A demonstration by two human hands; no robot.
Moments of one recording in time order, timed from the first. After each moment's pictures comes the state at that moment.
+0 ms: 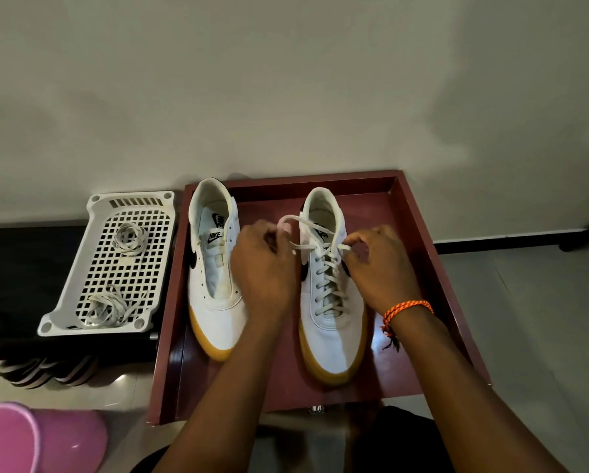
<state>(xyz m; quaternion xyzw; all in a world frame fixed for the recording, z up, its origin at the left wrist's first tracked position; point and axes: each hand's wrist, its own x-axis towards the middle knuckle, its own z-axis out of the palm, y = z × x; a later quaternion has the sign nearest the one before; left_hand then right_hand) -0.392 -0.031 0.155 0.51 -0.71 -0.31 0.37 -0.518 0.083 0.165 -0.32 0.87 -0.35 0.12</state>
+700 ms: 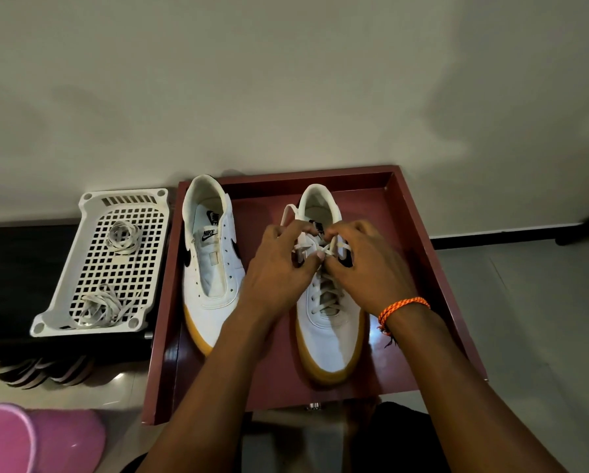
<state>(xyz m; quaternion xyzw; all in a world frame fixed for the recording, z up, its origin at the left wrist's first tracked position) -0.384 -0.030 0.154 0.32 -0.83 -0.41 0.18 -0.516 0.086 0.164 -0.43 0.85 -0.28 0.12</state>
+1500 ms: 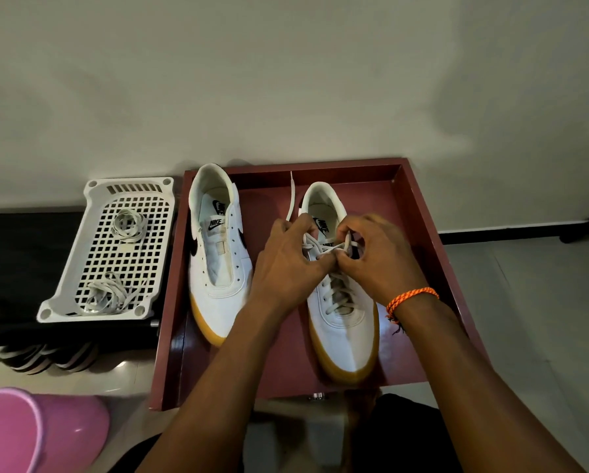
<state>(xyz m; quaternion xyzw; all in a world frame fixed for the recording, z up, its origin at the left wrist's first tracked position) -0.384 -0.025 0.153 0.36 -0.84 -0.39 0.16 -0.517 0.085 0.170 -0.44 0.83 -0.31 0.11</state>
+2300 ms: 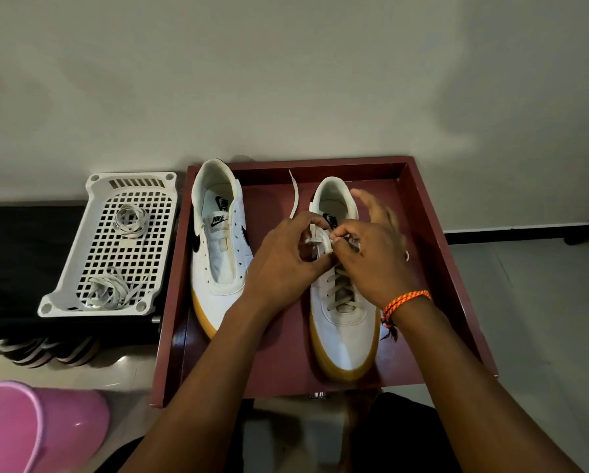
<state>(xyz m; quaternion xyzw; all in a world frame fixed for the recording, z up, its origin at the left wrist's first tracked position) -0.375 -0.035 0.152 0.28 -0.82 -0.45 0.20 -0.502 0.073 0.173 -0.40 0.85 -0.32 0.12</state>
